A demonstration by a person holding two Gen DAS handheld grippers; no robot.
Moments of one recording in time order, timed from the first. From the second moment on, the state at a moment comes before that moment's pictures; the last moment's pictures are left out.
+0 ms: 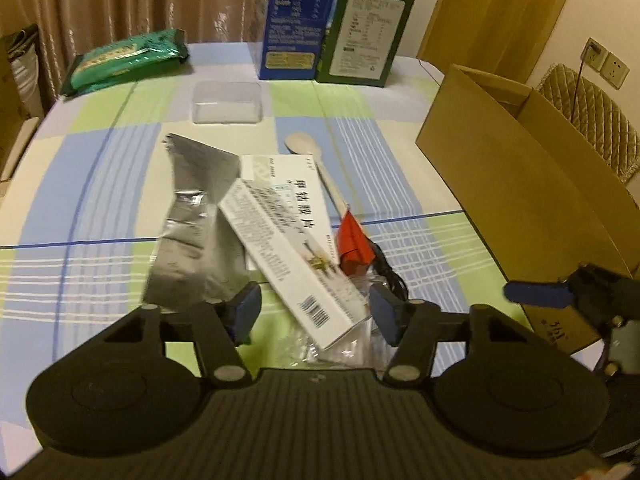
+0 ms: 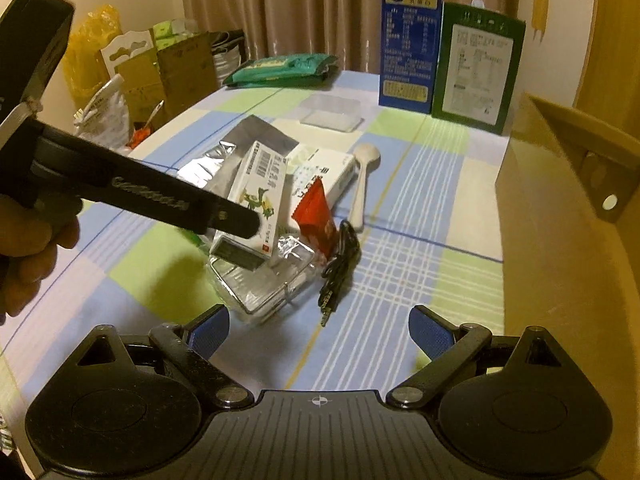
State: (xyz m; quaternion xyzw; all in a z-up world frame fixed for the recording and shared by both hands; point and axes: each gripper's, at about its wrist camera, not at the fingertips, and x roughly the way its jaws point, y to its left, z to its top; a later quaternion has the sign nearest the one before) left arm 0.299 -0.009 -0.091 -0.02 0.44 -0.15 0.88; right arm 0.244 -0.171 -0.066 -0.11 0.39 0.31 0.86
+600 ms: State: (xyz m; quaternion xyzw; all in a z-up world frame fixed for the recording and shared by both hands) left arm 0.302 0.022 -0.084 -0.06 0.47 -0.17 0.86; right arm 0.250 -0.145 -0.078 -0.10 0.40 0.33 0.85
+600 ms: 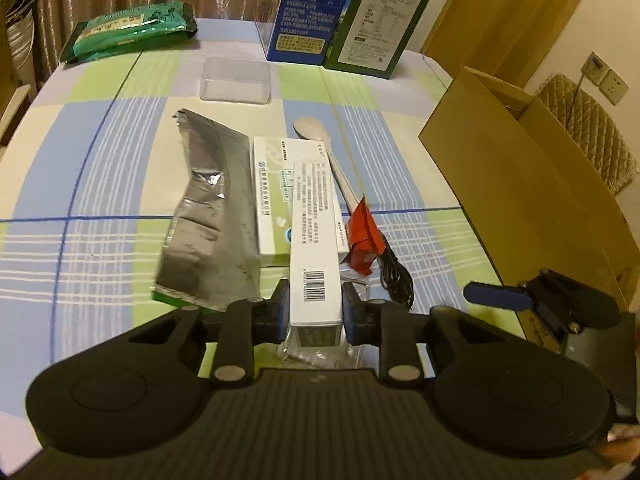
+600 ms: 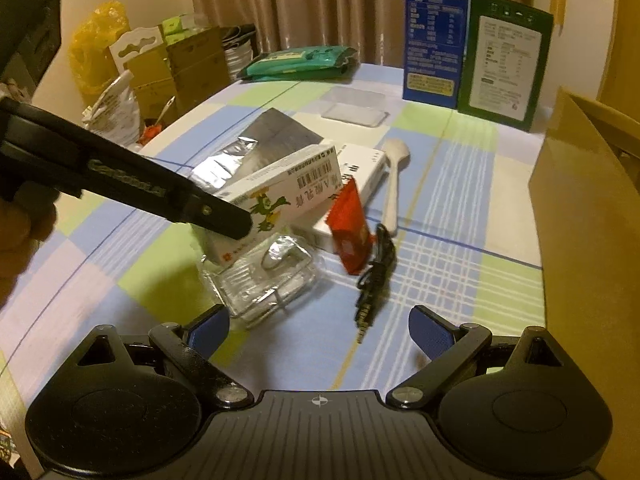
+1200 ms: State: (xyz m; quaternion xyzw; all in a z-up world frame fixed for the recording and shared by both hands) left arm 0.271 0.034 -0.099 0.02 0.49 -0.22 0.84; right arm 0.248 -0.137 -0.083 -0.11 0.41 0.32 0.85
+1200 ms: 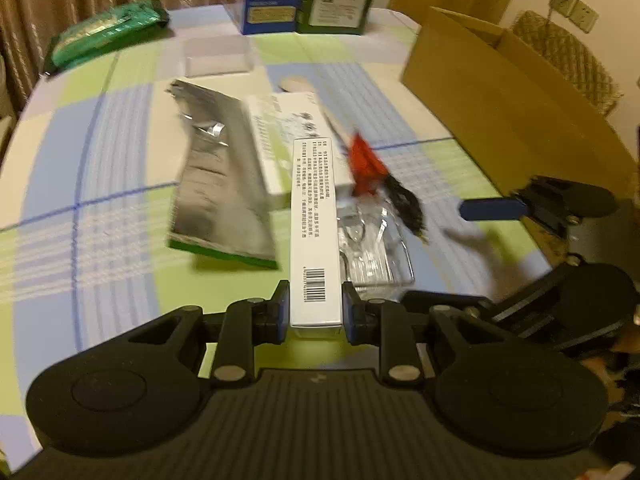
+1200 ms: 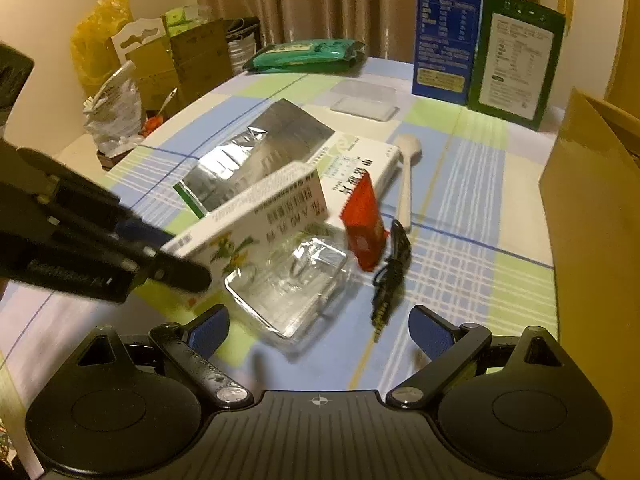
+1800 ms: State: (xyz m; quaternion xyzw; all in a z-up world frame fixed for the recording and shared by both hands) left arm 0.259 0.040 -0.103 0.05 0.50 -0.18 0.85; right arm 0.266 -0.123 -0.099 -0.04 0.47 0.31 0.82
